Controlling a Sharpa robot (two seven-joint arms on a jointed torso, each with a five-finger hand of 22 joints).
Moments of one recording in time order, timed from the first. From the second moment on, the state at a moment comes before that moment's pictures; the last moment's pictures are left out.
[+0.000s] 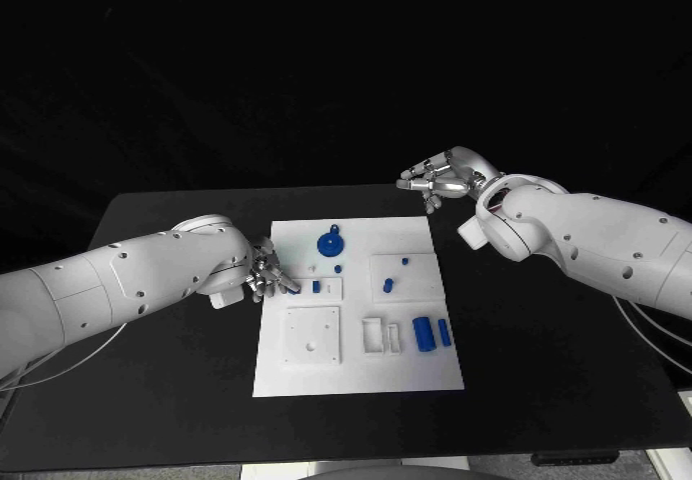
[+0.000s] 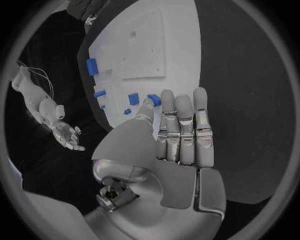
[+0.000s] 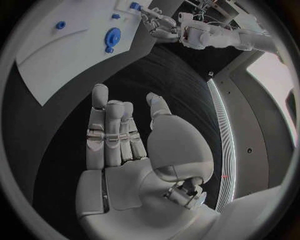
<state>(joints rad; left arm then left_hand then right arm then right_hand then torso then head) 1.32 -0.58 -0.22 1.15 -0.93 0.11 -0.51 1.24 0.12 -0.06 0.01 0.10 1.07 0.05 0.22 0.23 1.37 -0.03 0.62 0.41 1.19 -0.07 1.05 0.49 0.02 1.28 -0.09 0.09 1.31 1.25 -0.73 0.03 1.24 -0.79 -0.33 0.07 1.21 0.00 -0.15 -0.03 0.59 0.98 0.12 0.07 0.07 1.09 0.01 0.93 0.80 1.33 -0.05 0.84 0.98 0.09 1.43 -0.06 0.08 1.28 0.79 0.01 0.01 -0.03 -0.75</state>
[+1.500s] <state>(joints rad) 1.32 -0.61 -0.22 1.16 -0.86 0.11 -0.47 1.25 0.20 -0.06 -0.07 0.34 1.12 0.04 0.22 0.35 1.41 -0.04 0.61 0.41 1.20 -0.08 1.06 0.50 0.01 1.27 -0.09 0.15 1.31 1.25 -0.73 0.03 1.24 -0.79 -0.33 0.07 1.21 0.00 -0.15 -0.03 0.59 0.98 0.12 0.07 0.07 1.09 0.01 0.93 0.80 1.33 -0.05 0.84 0.98 0.09 1.43 -0.06 0.08 1.28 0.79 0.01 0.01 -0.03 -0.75</state>
